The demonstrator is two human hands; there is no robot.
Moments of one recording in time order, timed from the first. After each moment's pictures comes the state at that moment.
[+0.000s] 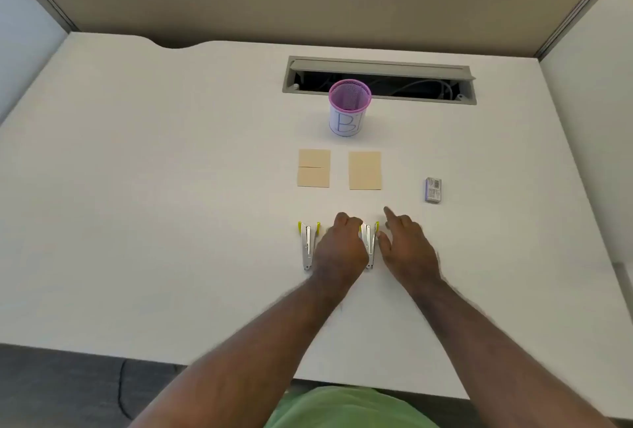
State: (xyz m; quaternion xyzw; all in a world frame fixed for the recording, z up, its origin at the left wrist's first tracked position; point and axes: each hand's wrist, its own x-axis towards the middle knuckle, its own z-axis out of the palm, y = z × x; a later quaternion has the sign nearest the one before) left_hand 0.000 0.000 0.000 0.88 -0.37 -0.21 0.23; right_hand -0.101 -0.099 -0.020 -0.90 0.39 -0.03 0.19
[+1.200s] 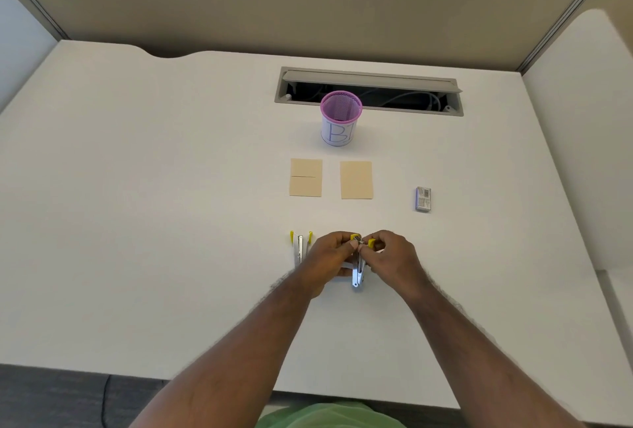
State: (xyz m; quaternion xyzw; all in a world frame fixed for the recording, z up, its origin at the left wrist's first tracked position) left_hand 0.023 0.006 -0.005 0.64 -0.13 -0.56 0.52; right_hand -0.090 -0.095 0.000 -0.75 0.47 -0.04 0.47
